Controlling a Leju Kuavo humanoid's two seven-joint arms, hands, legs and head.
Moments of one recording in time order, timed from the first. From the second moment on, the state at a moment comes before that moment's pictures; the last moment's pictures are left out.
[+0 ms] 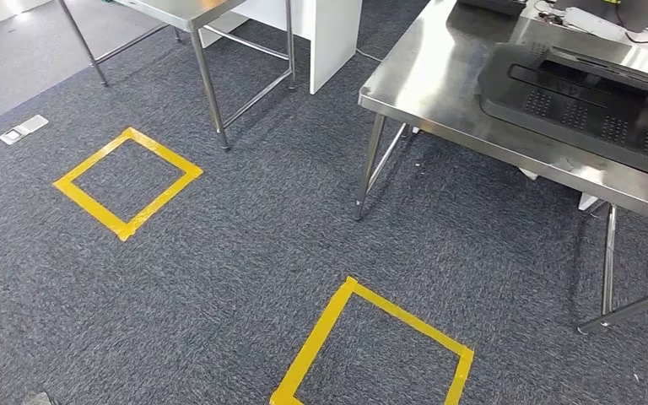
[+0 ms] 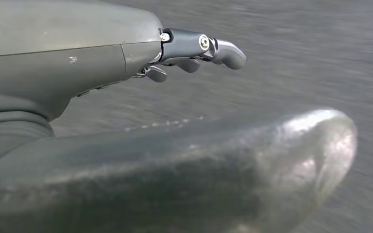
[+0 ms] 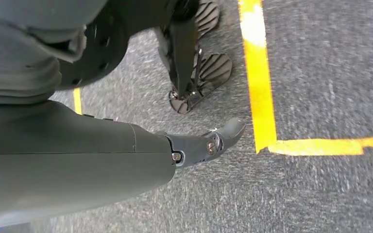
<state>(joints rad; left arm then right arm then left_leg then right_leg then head) -0.08 -0.02 0.76 -0.34 0.08 0.50 -0.54 -0.07 0.10 -0.77 -0.21 0.25 -0.22 -0.18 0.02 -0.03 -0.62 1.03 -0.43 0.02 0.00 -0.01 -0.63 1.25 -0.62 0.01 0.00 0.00</state>
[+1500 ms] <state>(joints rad) -0.07 -0.12 0.64 -0.20 -0.17 0.57 -0.19 -0.06 0.09 -0.67 -0.21 0.44 -0.22 -0.14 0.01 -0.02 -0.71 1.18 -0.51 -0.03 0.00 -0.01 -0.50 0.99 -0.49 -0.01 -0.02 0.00</state>
